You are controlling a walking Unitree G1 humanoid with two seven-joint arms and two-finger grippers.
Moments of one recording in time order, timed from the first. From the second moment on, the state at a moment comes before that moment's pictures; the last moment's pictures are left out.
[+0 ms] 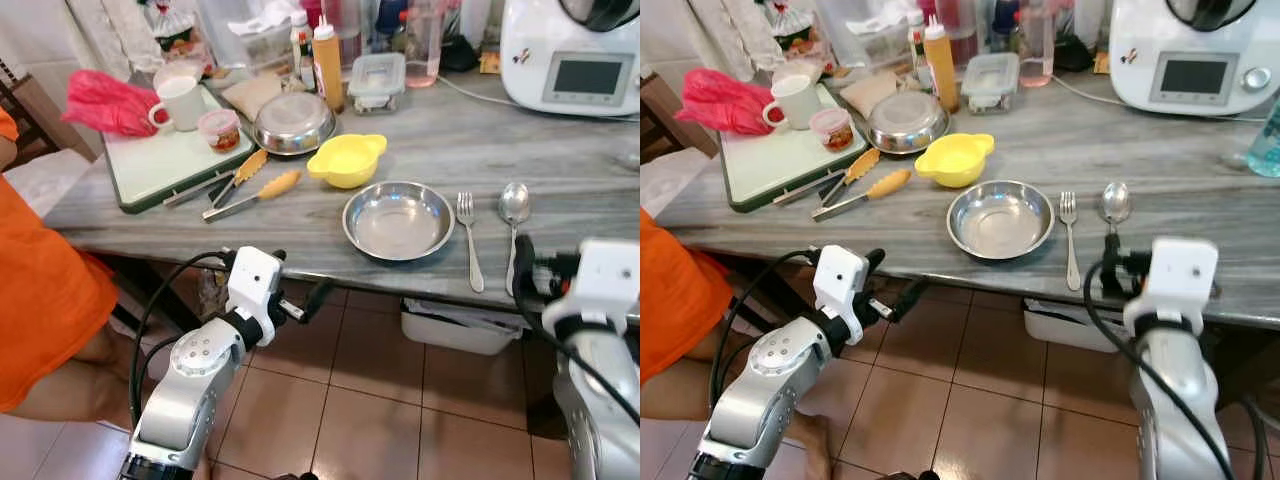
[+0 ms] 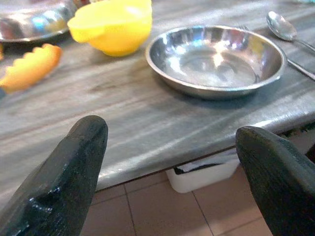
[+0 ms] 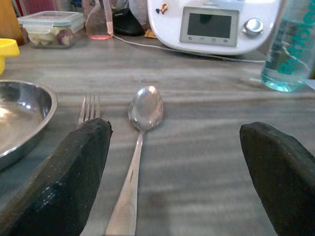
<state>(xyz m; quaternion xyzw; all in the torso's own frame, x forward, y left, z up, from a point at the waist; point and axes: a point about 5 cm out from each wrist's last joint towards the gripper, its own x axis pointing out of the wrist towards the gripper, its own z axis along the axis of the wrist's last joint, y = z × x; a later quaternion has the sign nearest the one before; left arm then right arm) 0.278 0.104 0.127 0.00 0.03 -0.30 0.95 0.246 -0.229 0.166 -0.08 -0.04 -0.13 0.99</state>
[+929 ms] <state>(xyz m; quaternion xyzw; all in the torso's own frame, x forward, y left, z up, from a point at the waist) 0.290 0.115 0.127 0.01 0.01 -0.24 0.97 0.215 -0.202 0.142 -0.06 -0.01 -0.15 0.99</state>
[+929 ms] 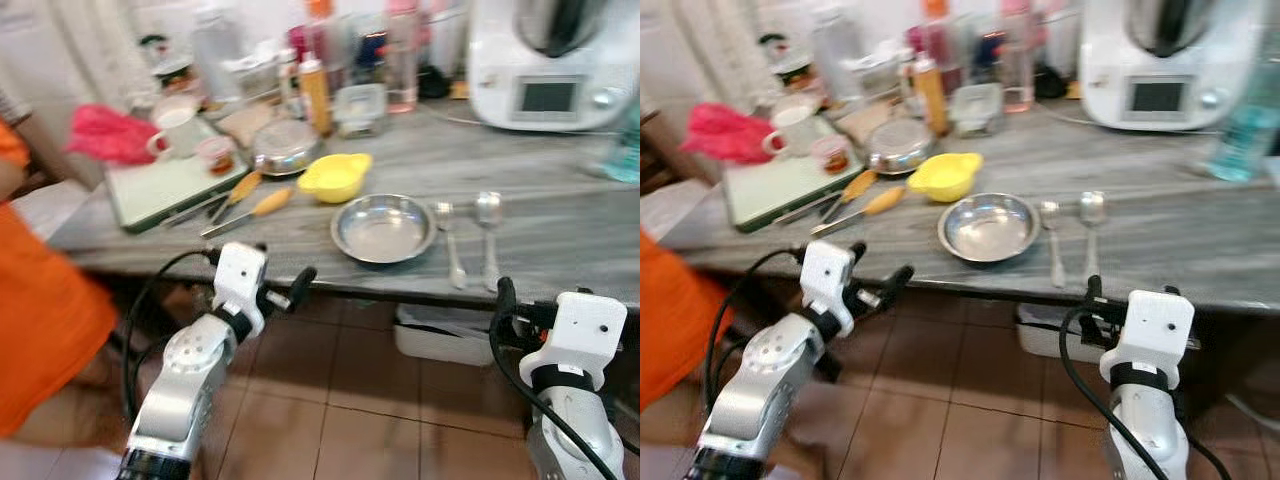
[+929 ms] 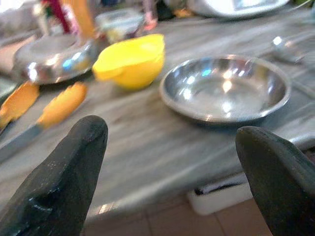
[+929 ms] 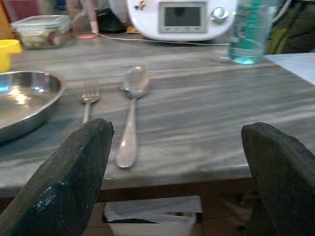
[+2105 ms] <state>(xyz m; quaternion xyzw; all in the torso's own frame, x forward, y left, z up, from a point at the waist) 0.287 0.131 0.107 -0.01 0.02 -0.11 0.99 0.241 -0.185 0.151 -0.07 -0.01 -0.06 1.00</state>
